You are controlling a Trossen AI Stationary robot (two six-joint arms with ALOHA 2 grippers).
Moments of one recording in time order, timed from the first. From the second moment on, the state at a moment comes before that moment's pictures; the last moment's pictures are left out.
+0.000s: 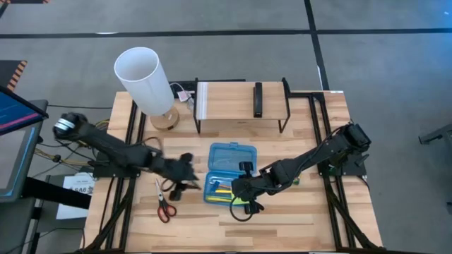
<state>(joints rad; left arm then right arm) -0.32 1.24 0.67 -0.19 -0.01 -0.18 0.41 1.77 1.42 -0.60 0.21 0.24</state>
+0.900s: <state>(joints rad) -0.84 1.34 0.57 -0.46 -0.05 -0.58 0.40 1.77 1.42 -0.55 0.21 0.20</state>
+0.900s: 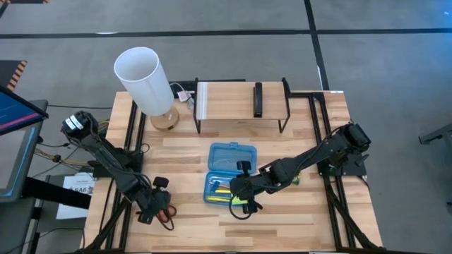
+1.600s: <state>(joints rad) -0.76 1.53 0.71 -0.47 -0.36 -0.36 0.40 1.77 1.42 -0.54 0.21 0.20</state>
